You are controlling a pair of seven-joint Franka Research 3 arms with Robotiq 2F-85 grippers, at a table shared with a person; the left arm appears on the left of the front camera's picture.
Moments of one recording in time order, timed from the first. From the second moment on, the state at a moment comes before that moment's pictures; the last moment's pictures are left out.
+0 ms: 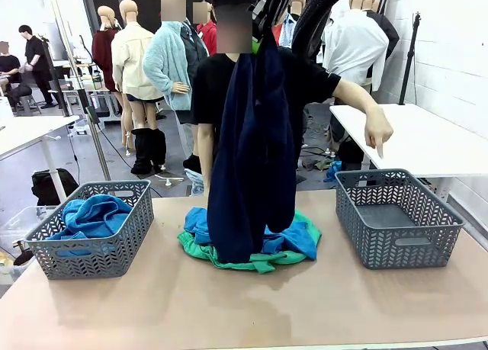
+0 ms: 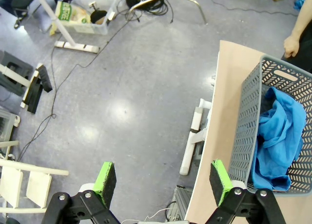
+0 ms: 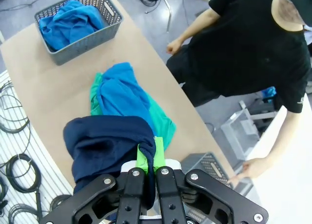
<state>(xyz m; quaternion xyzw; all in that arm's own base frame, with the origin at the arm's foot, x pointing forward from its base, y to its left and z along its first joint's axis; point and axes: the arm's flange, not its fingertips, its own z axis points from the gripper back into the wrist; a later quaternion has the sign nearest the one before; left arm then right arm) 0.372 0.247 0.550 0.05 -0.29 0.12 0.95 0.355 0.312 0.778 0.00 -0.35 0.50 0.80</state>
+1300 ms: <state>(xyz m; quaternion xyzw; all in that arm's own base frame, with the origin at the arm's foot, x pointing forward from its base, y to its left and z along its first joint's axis) 0.372 0.247 0.550 0.05 -0.29 0.12 0.95 0.355 0.311 0.778 0.00 -0.35 0.49 0.80</state>
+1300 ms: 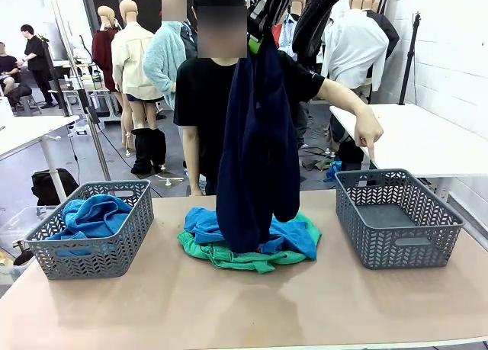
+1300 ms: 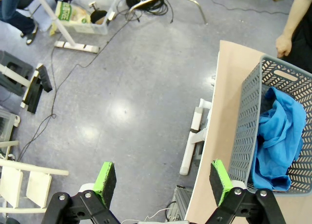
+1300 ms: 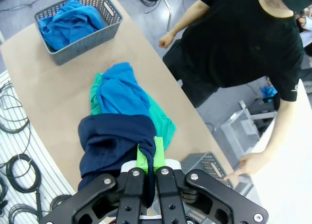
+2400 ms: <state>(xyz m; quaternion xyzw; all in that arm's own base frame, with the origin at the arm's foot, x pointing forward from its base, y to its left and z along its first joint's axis) 0.372 0.247 0.550 0.05 -0.29 0.12 0.95 0.366 0.120 0.834 -0.12 -0.46 0.26 0.84</state>
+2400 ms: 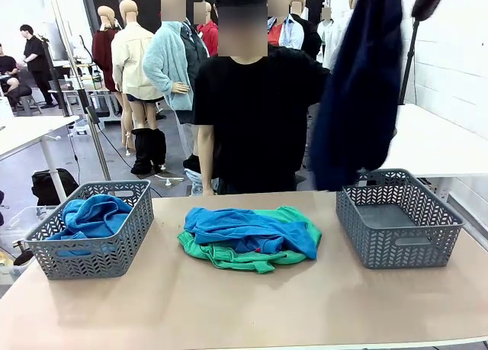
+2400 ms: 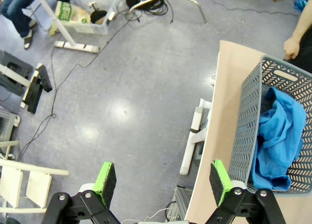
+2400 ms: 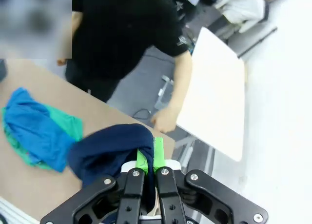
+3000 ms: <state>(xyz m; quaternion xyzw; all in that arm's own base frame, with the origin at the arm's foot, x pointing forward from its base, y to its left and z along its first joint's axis) 0.372 0.247 0.550 0.05 -0.29 0.12 0.95 0.418 0.044 0.750 -0.10 -0.41 0.17 0.89</state>
